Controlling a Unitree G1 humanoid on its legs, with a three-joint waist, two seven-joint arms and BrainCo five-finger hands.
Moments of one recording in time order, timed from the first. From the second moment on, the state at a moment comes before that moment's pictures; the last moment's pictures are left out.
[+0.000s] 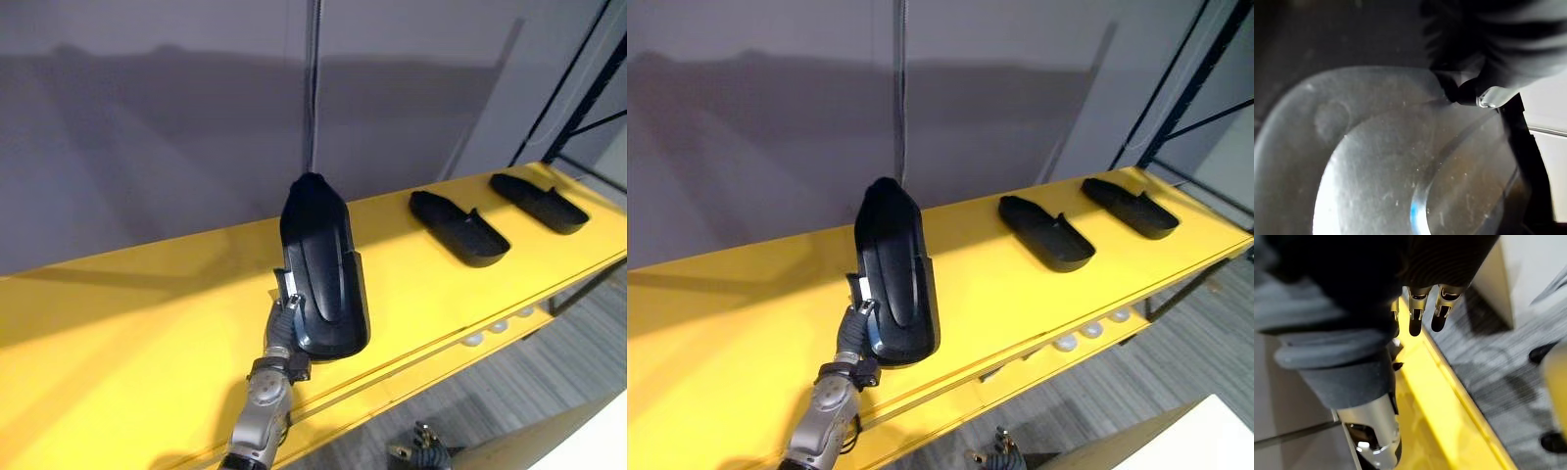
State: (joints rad) left arm -0.02 -0.04 -0.18 0.22 -0.10 -0.07 0.24; right arm 0.21 0.01 -0.09 0.72 0.03 -0.05 0.02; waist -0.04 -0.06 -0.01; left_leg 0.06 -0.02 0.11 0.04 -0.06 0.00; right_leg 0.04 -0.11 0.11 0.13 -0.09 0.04
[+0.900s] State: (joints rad) left arm -0.45 -0.04 -0.07 0.60 -0.27 -0.03 0.35; right arm 0.14 -0.04 -0.06 0.76 0.02 -0.05 0.01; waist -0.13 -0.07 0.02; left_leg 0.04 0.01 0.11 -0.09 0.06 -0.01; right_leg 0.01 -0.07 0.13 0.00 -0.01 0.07
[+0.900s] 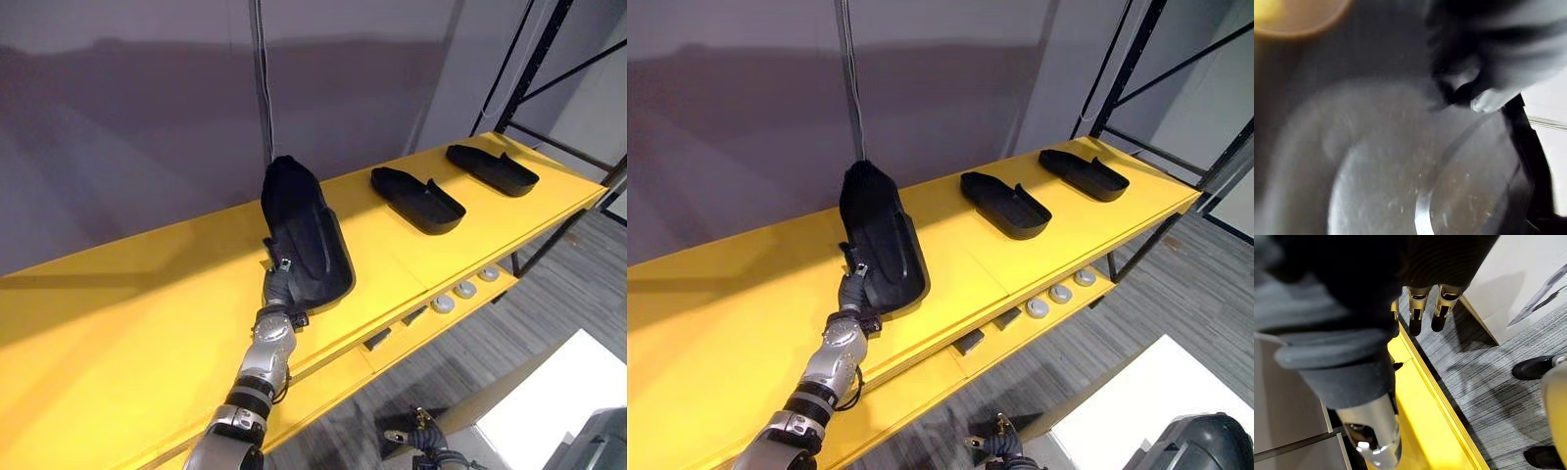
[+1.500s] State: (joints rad) left arm -0.50 -0.04 -0.05 0.63 -0.36 -0.06 0.35; right arm 0.11 -0.04 -0.08 0.79 0.03 -0.05 0.01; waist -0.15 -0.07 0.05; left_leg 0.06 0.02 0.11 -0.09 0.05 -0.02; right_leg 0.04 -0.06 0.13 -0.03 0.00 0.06
